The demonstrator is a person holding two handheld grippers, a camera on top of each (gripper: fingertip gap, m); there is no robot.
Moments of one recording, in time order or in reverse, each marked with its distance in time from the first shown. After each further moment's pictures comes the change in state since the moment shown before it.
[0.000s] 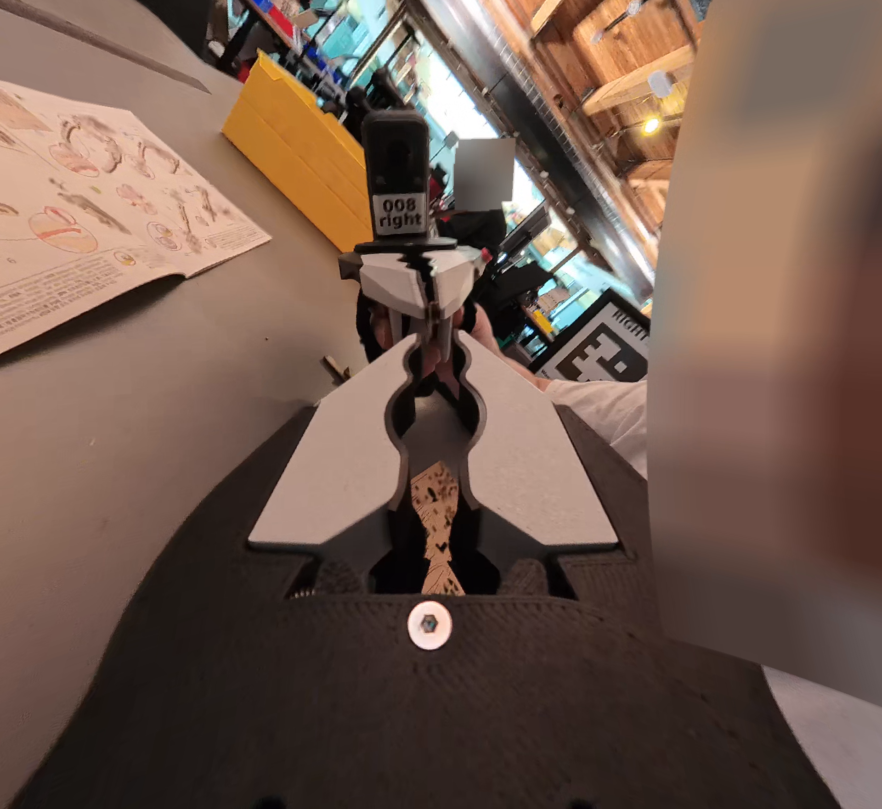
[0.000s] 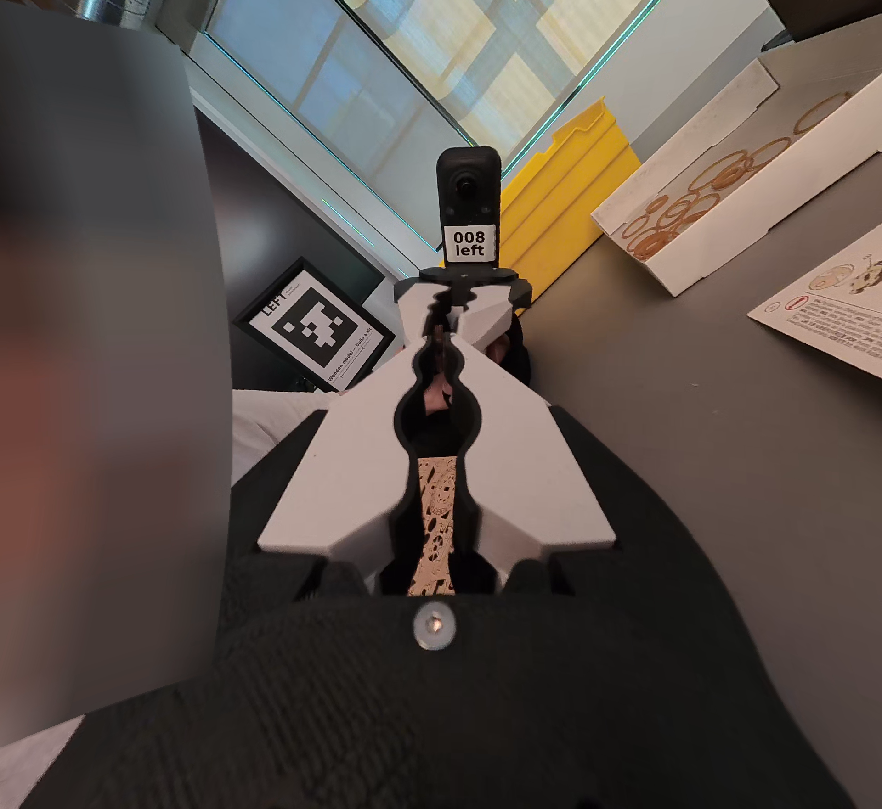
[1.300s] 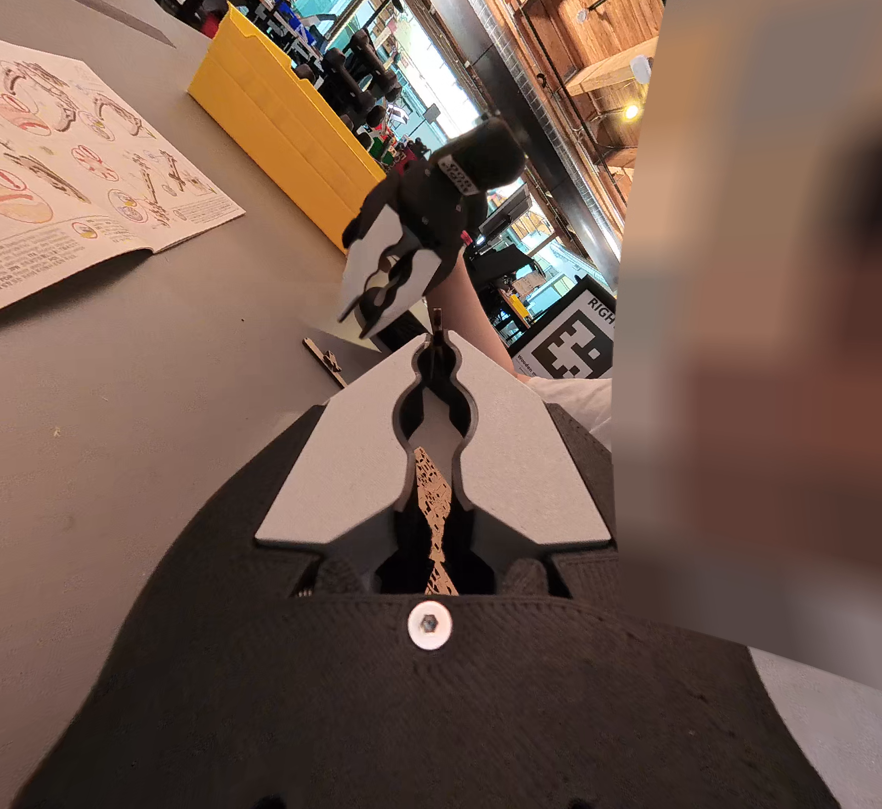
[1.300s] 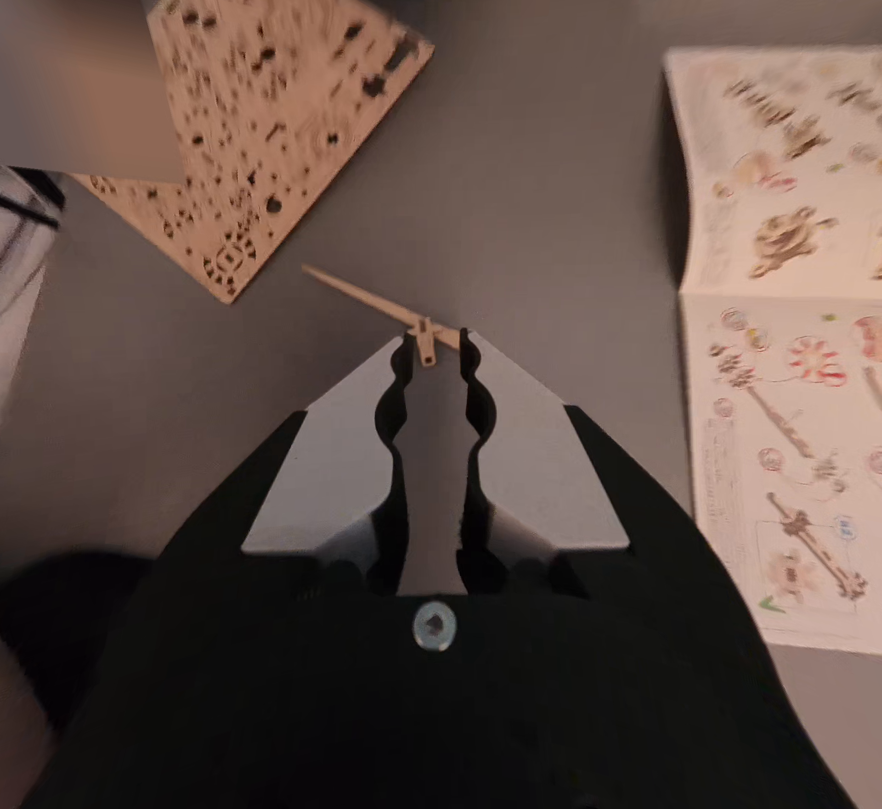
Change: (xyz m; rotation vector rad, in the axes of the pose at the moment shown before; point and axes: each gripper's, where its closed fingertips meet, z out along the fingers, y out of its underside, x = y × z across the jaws) left arm 0.004 0.007 0.000 -0.052 0.044 -0.049; right arm 0.035 0.062 -0.140 -0.916 0.326 -0.741
